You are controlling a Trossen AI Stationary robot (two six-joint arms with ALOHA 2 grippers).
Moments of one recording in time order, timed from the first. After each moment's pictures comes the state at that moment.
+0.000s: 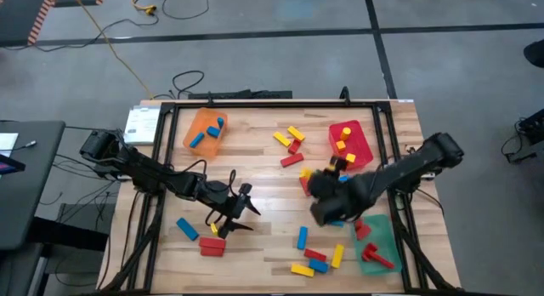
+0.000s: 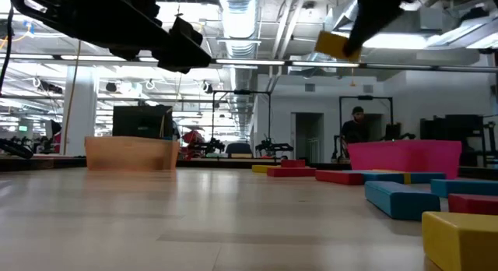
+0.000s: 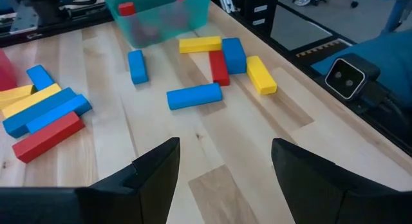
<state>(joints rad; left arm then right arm) -0.31 1.44 0.67 0.37 0.07 0.14 0.44 1.58 1.38 -1.15 0.77 0.64</state>
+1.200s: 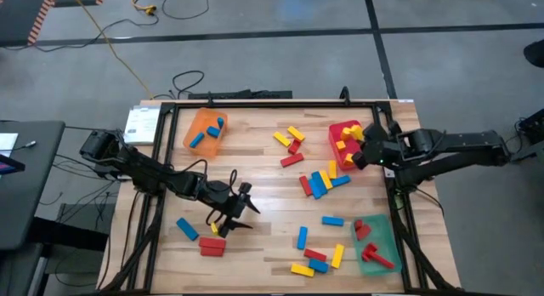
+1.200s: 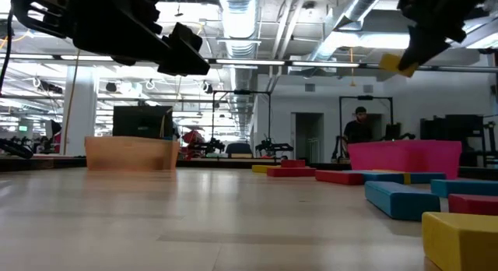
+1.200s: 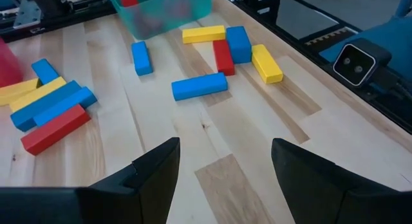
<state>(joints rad) -0.30 1.44 0.67 0.34 0.06 0.17 0.06 0.84 0.90 -1.17 0.72 0.71</state>
